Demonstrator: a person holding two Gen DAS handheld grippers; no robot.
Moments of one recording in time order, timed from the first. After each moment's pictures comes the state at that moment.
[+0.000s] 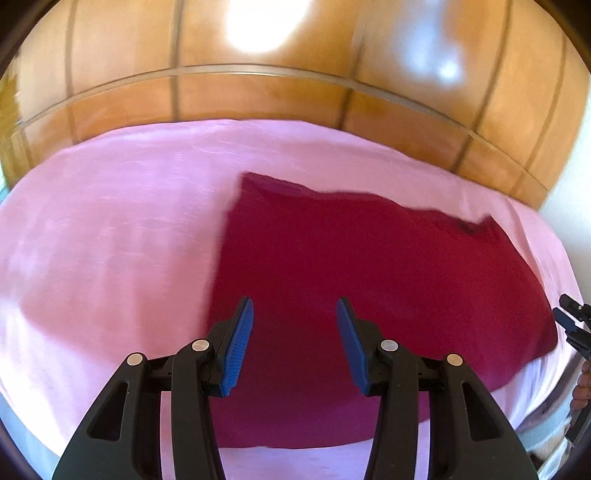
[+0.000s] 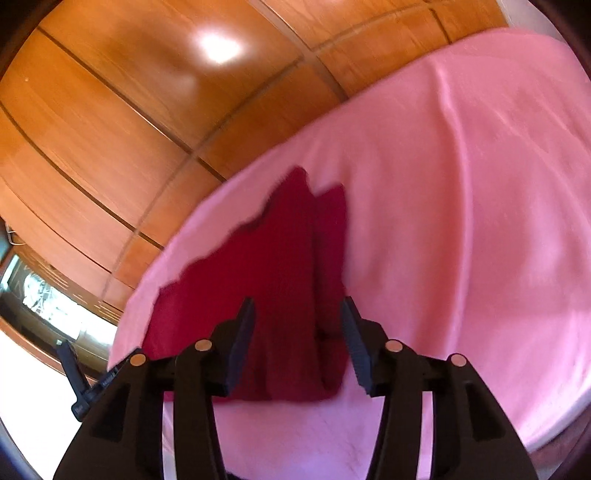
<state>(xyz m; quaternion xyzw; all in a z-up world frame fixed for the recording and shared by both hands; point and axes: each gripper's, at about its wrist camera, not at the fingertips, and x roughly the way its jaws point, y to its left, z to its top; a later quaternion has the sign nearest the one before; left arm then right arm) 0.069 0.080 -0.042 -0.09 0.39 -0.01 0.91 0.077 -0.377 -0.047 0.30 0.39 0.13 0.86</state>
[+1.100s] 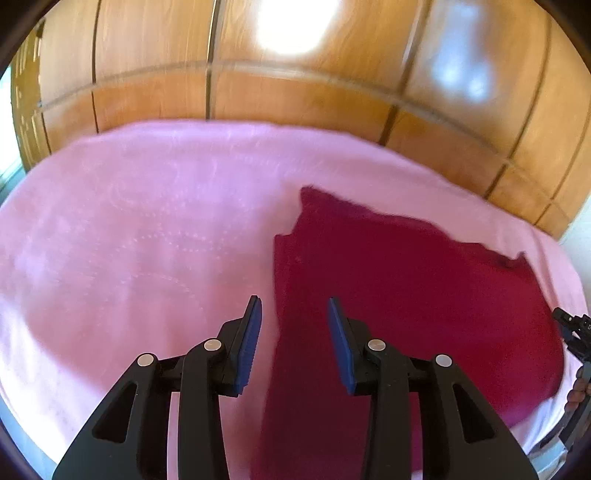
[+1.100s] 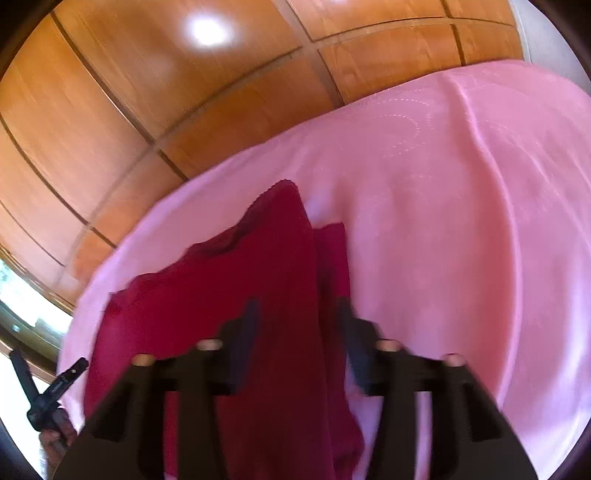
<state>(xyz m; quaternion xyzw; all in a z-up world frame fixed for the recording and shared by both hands) 0.094 0.115 -0.046 -0.11 0.38 0.03 0.92 0.122 -0.371 -0.069 0.26 0.42 0.08 0.87</state>
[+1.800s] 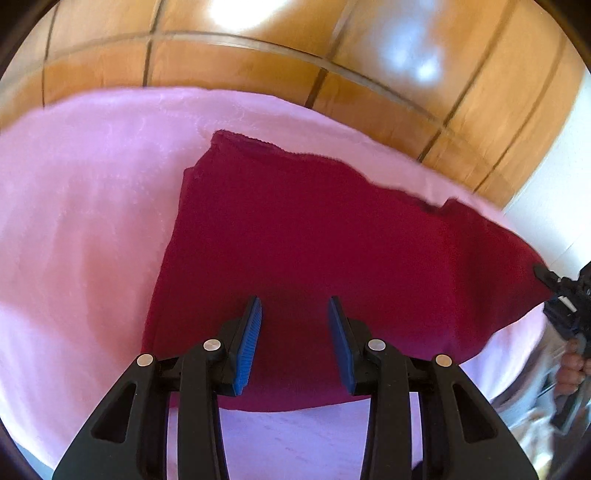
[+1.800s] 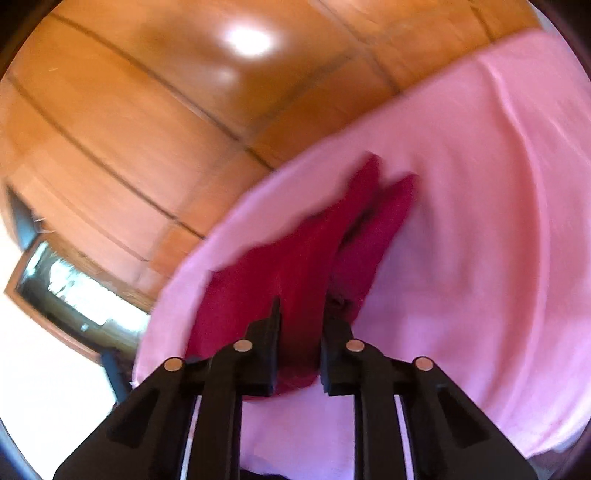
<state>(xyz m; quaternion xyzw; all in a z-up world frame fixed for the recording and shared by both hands) 0.066 0.085 -0.069 -0.17 0.41 -0.10 0.89 0.071 -0.329 0.001 0.31 0.37 0.23 0.85</state>
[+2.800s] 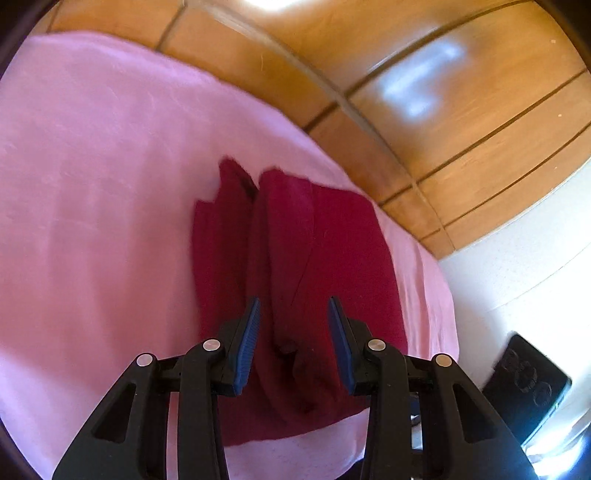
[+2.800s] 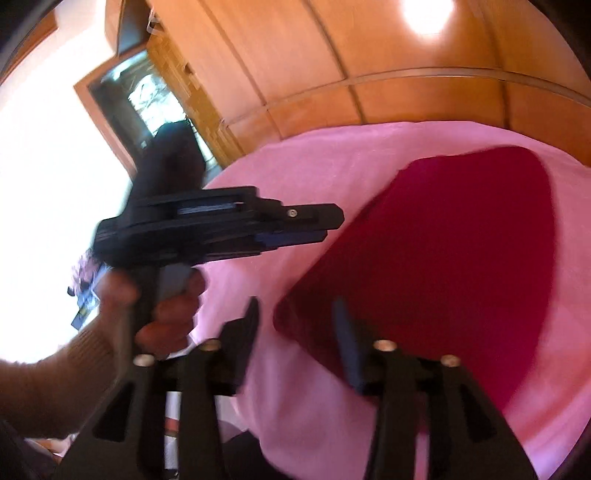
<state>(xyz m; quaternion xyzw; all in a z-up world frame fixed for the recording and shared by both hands) 0.104 0.154 -0.051 -0.31 0.42 -0.18 0.83 0.065 -0.089 -0.017 0.06 0.41 0.44 0.80</state>
